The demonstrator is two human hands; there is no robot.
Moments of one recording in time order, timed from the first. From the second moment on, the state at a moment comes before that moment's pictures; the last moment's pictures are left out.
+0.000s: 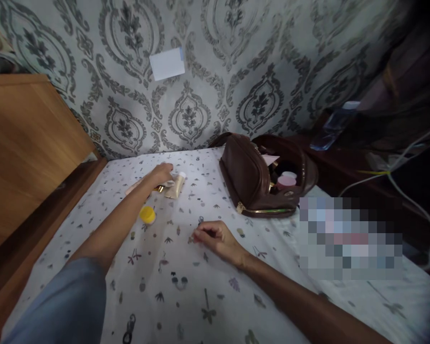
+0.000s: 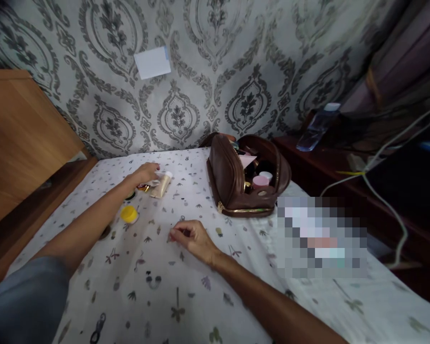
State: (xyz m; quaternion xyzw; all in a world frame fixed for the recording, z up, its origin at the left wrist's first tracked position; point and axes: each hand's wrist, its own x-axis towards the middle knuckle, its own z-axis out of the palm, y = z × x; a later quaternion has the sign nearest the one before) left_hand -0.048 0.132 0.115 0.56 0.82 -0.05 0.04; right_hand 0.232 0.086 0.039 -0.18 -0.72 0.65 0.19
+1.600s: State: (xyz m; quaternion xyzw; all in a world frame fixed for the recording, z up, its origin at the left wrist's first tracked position) left_hand 0.080 0.017 0.057 0.51 0.75 0.42 0.03; right_hand 0.231 0.085 0.024 -0.15 -0.76 0.46 0.44
